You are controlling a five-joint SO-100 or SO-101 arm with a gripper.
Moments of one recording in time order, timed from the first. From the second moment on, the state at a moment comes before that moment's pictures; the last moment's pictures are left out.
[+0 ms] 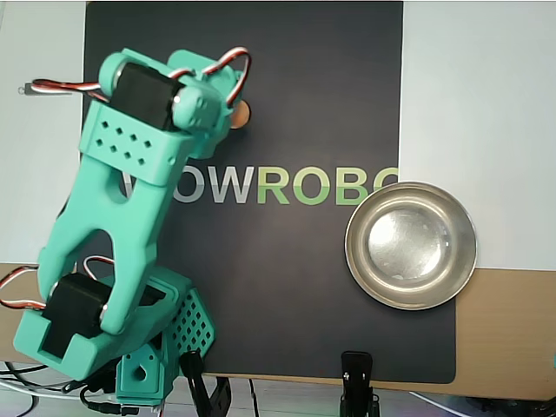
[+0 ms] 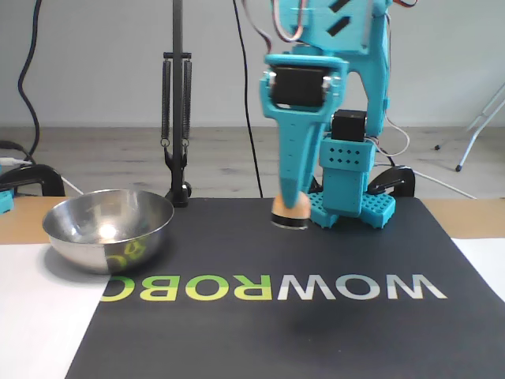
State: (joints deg) arm 23.4 90.4 76.6 90.5 -7.5
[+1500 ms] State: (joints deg) arm 66.0 84.6 76.7 83.3 -7.5
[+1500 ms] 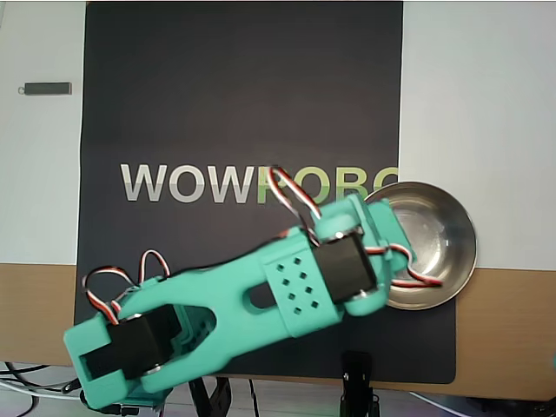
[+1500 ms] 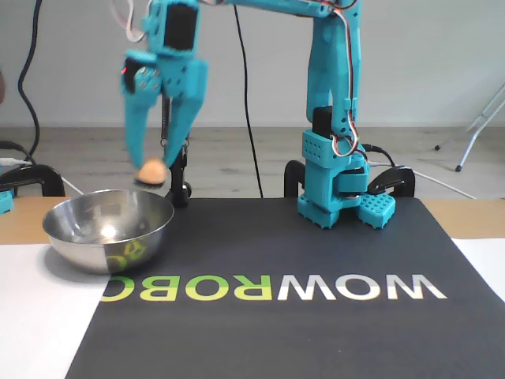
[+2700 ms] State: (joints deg) arm 67.0 76.5 76.7 70.8 -7.6
